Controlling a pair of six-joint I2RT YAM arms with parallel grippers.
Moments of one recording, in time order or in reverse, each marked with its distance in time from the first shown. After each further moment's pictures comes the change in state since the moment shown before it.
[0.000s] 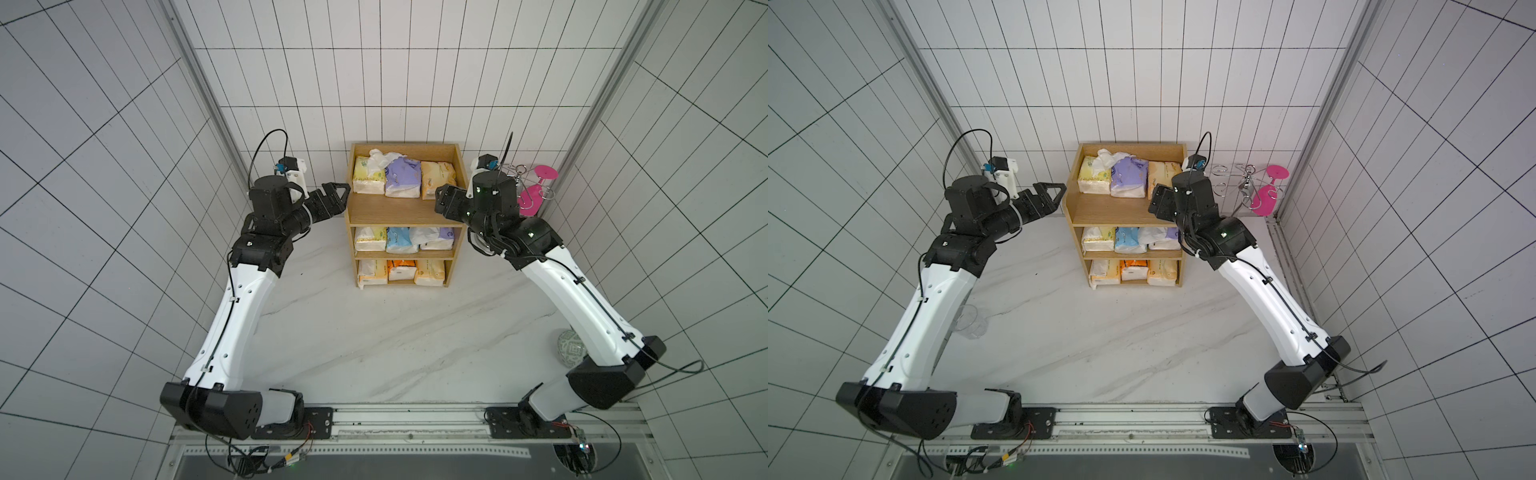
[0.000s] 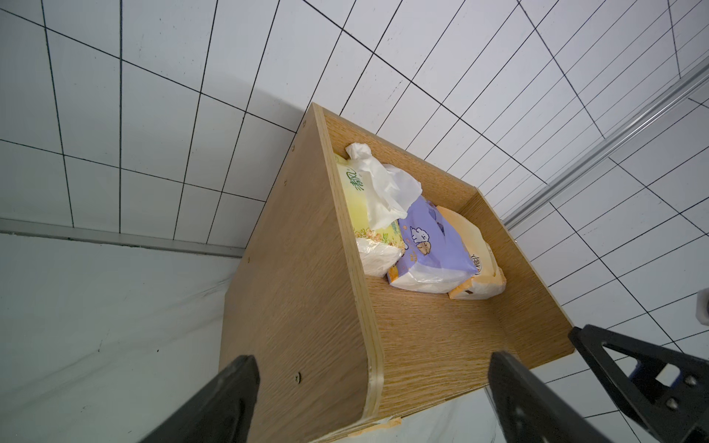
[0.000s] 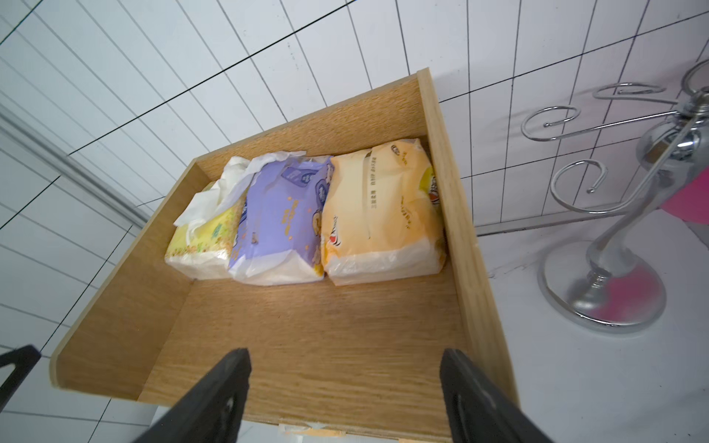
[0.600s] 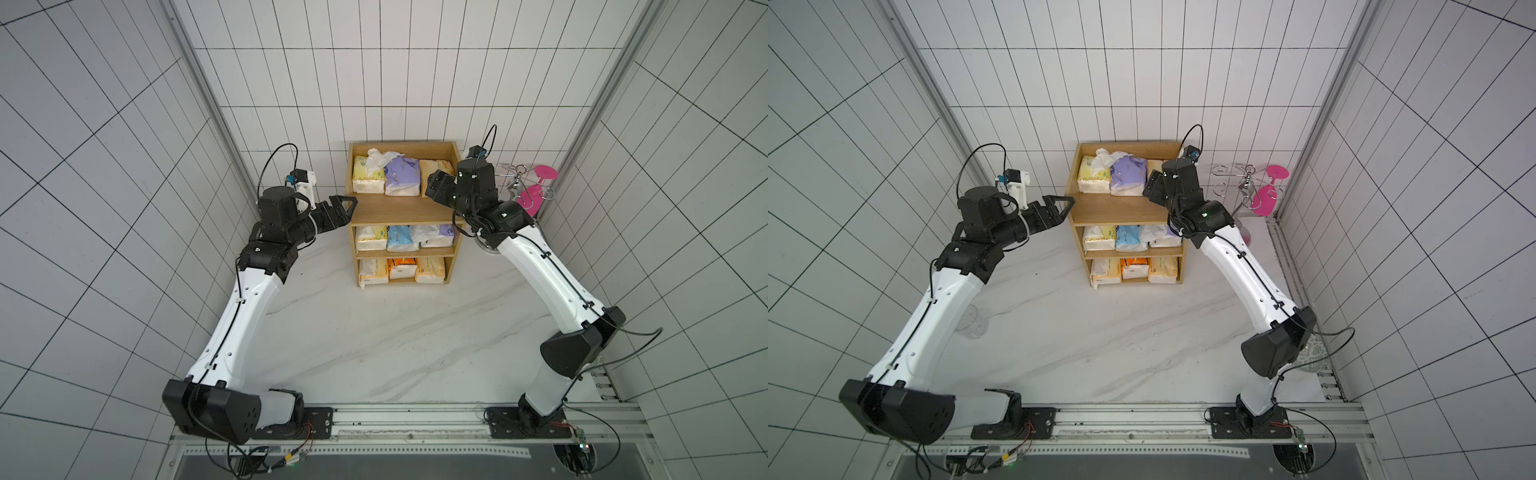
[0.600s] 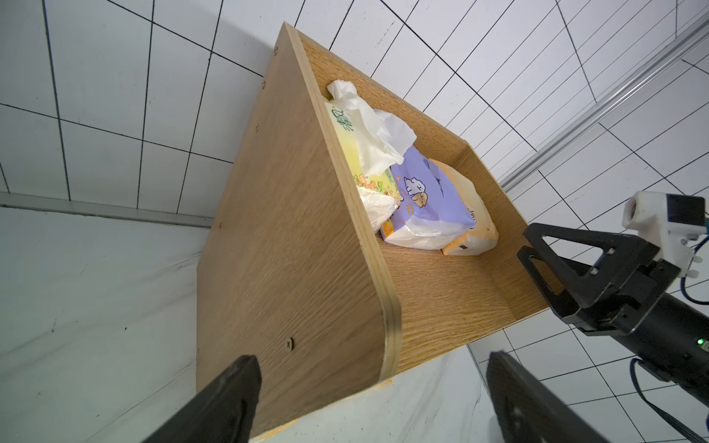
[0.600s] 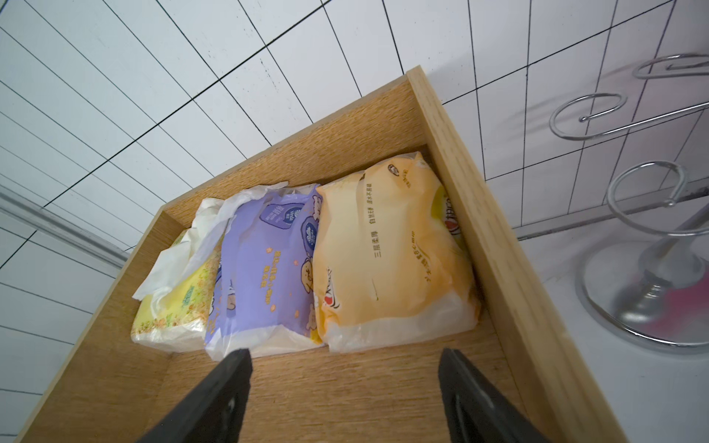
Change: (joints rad) left arm -0.007 -0.031 -0.143 0.082 0.091 0.000; right arm -0.032 0.196 0.146 0.049 0.014 0.087
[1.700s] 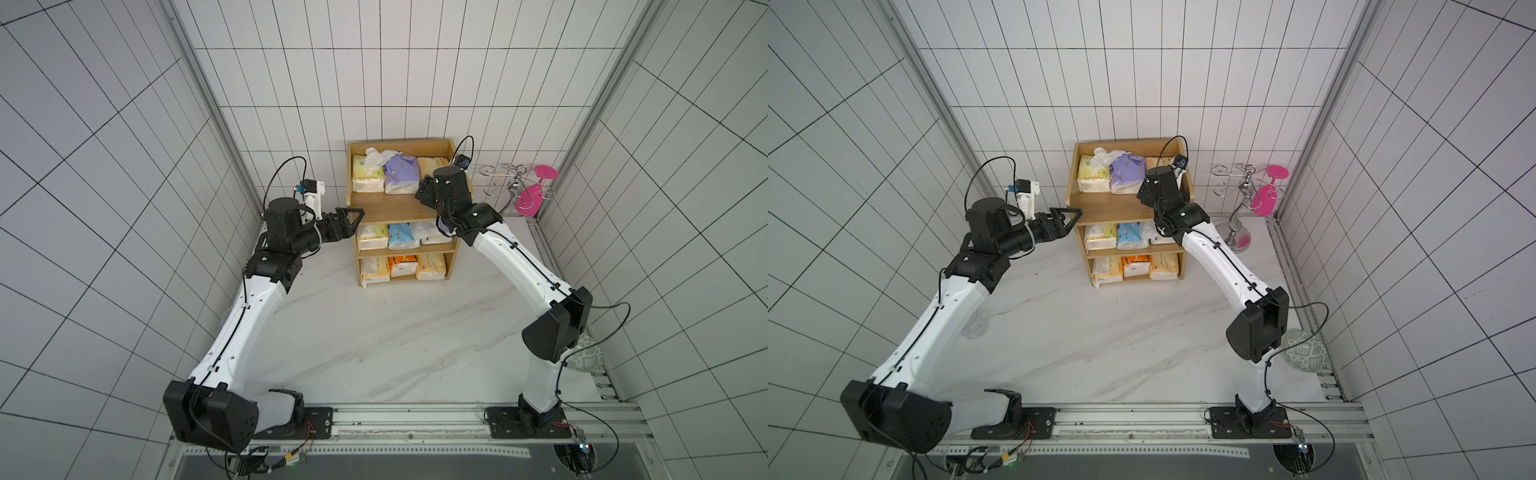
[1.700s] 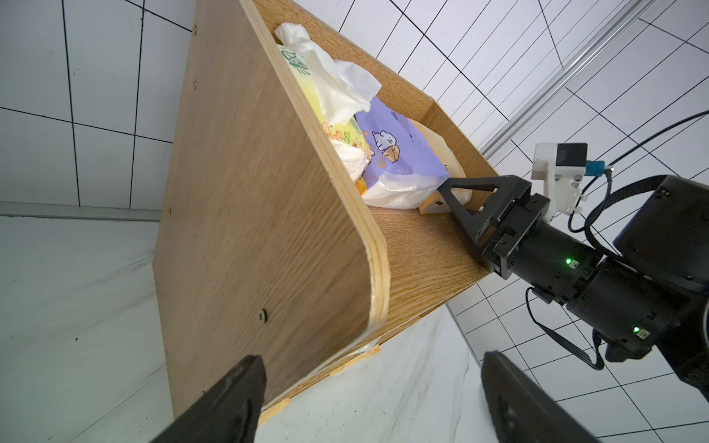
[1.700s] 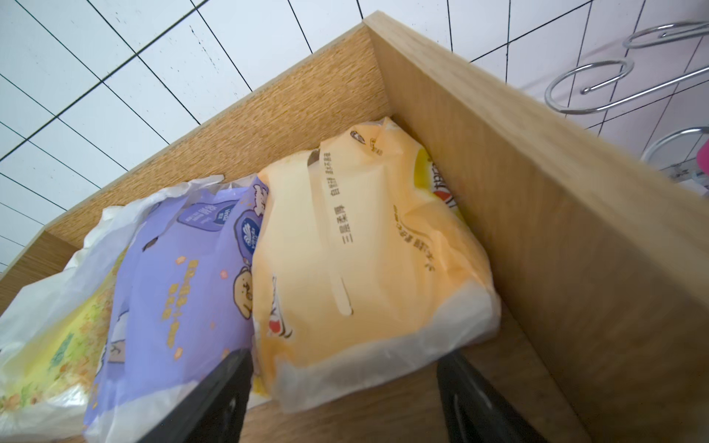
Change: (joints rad) left arm -0.010 -0.035 -0.130 0.115 0.094 0.031; right arm 0.010 0.145 0.006 0.108 0.119 0.021
